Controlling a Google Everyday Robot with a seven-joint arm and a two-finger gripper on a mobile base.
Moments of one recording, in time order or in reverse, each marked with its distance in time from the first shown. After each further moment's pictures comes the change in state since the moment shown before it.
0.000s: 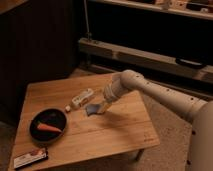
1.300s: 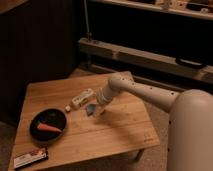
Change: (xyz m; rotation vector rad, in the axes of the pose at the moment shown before) arm -0.007 -0.003 0.054 -0.091 0.083 0.012
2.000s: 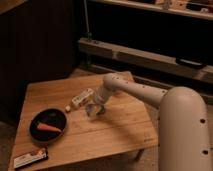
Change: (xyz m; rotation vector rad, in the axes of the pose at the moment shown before) arm 0.004 -0.006 0.031 -0.058 0.009 0.036
